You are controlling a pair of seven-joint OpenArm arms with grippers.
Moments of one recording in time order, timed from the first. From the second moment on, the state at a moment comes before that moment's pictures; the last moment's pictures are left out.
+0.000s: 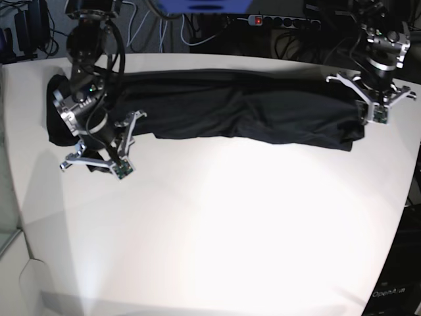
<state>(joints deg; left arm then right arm) 21.4 4.1 -42.0 115.6 6.4 -40.7 26.7 -8.4 0.6 6.2 113.2 -22.3 37.6 -43.7</state>
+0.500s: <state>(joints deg) 17.3 3.7 -49.8 111.2 6.6 -40.7 26.4 -8.4 0.0 6.2 113.2 -22.3 37.6 -43.7</state>
